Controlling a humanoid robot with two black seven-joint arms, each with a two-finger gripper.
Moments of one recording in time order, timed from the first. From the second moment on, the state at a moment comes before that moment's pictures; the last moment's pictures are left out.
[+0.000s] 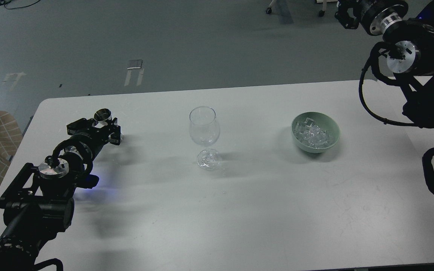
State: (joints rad) left arm -0.51 0.20 -1.37 -0.67 -0.27 -0.04 0.15; right arm 1.10 -0.25 0.93 0.50 -0.42 0.17 0.15
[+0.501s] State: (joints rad) left arm -0.54 0.20 -1.37 -0.65 -0.27 -0.06 0.15; right arm 1.09 -0.25 0.93 0.50 -0.42 0.17 0.15
